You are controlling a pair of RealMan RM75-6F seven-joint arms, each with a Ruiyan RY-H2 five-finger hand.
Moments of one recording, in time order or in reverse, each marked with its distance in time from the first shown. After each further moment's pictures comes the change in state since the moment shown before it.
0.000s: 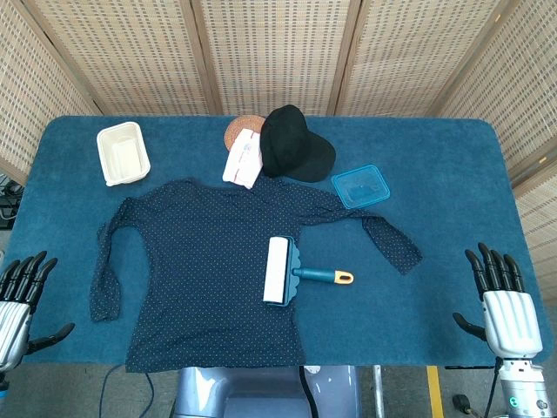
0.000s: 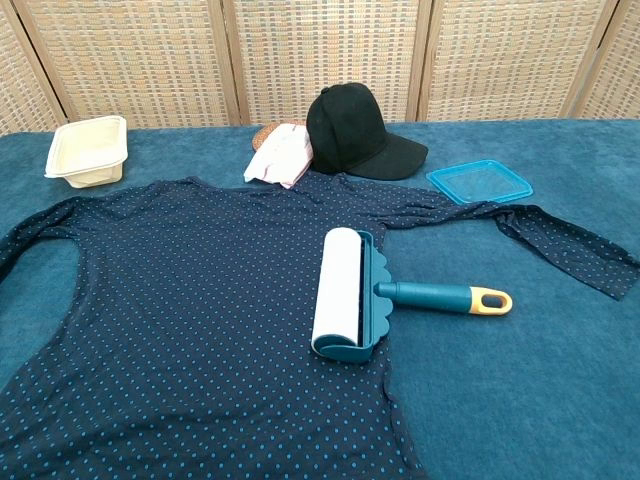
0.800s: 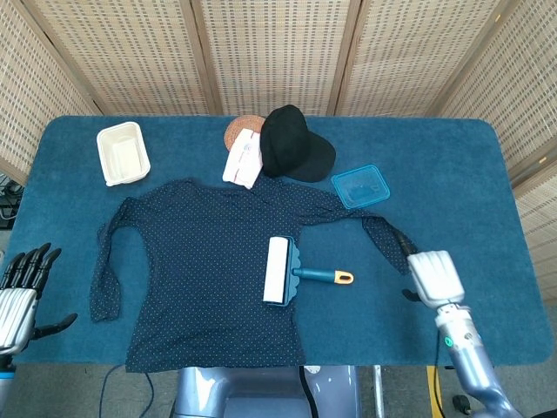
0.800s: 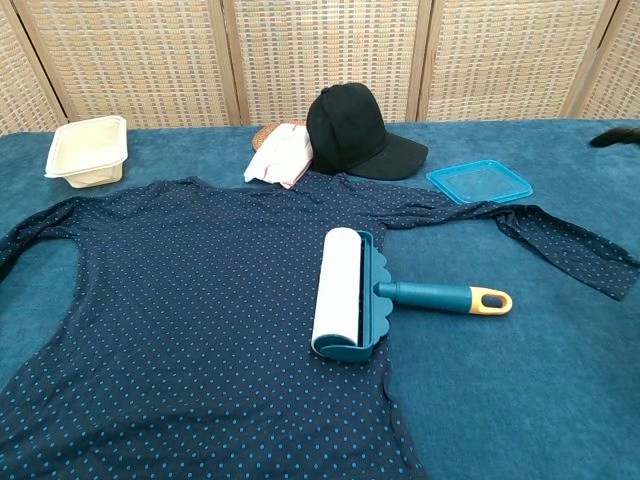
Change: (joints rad) left arm -0.051 -0.004 -0.045 -0.017 -0.136 -0.115 0.018; right arm 0.322 -0.095 0.127 -0.053 0.381 -0.414 -0.376
